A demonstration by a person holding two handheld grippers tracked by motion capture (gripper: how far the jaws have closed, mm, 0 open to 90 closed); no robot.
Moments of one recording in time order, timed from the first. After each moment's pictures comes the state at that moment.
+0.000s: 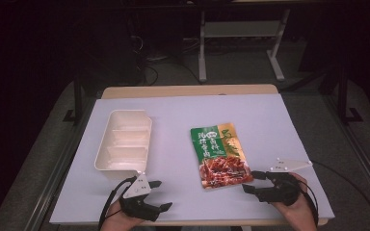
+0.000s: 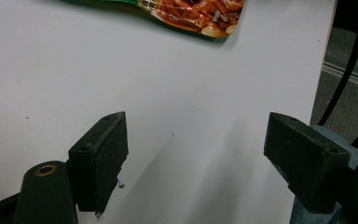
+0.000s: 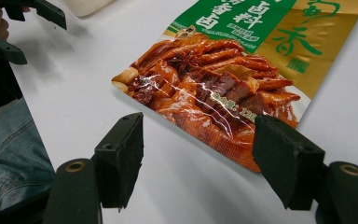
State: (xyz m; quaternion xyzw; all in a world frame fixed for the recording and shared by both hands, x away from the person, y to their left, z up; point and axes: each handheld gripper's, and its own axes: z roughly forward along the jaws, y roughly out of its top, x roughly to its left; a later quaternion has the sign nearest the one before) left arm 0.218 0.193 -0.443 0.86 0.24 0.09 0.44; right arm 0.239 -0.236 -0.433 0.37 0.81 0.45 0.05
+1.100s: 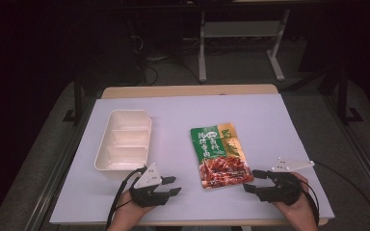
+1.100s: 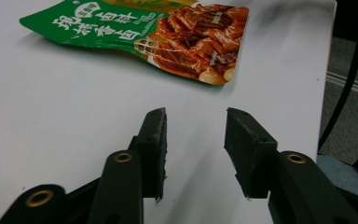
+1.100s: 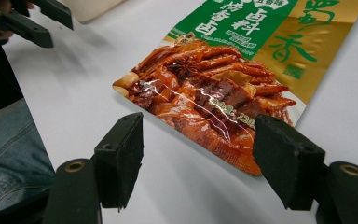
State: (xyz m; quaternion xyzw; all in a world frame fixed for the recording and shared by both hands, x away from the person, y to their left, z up) left arm 0.238 0.162 -0.426 0.86 0.22 0.09 0.45; right arm 0.238 -0.238 -0.430 0.37 0.81 0.46 0.06
